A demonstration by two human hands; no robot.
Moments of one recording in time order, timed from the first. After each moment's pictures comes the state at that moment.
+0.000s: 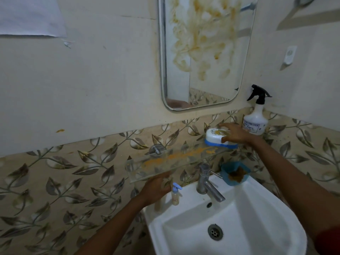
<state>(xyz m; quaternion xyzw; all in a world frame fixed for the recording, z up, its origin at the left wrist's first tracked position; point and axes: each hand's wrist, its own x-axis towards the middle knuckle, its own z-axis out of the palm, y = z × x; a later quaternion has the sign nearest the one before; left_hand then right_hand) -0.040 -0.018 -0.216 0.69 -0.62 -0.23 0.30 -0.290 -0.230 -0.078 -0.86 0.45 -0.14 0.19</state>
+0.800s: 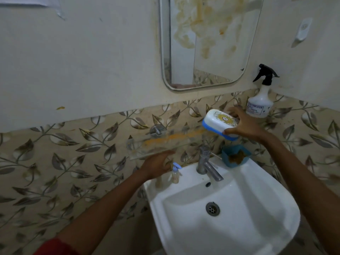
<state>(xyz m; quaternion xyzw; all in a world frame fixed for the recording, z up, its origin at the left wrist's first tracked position) -0.051 -0.019 -0.201 0.71 -0.65 -0.16 0.20 -0.317 -0.176 -0.092 -0.84 0.42 -0.27 0.23</state>
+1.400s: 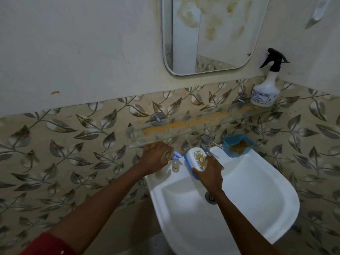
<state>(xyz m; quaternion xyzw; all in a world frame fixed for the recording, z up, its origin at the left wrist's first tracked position) -0.049 -0.005 -0.212 0.73 -0.66 -0.08 0.16 -0.246 -0.093 -0.300 -0.71 0.57 -0.29 0.29</state>
